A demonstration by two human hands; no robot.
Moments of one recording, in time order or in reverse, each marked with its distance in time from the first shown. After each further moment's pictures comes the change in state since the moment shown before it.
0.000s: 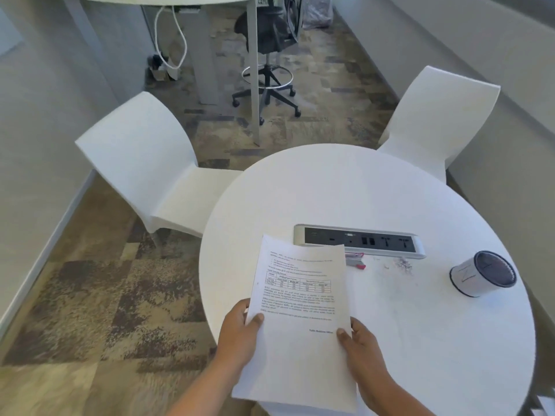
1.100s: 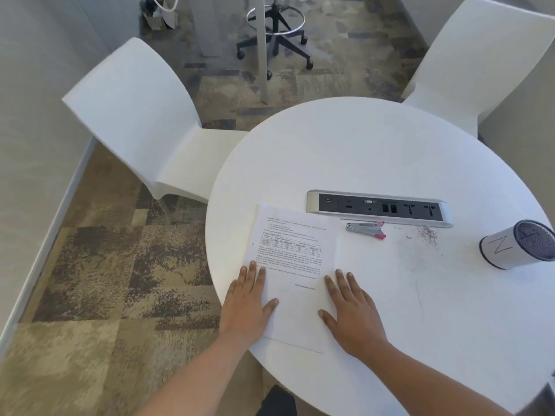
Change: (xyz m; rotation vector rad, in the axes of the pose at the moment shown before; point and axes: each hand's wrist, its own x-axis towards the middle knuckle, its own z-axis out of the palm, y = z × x) left_hand 0.064 -0.081 -0.007 1.171 -0.101 0.289; right_hand 0.059 0.040 0.023 -1.323 -0.138 -0.488
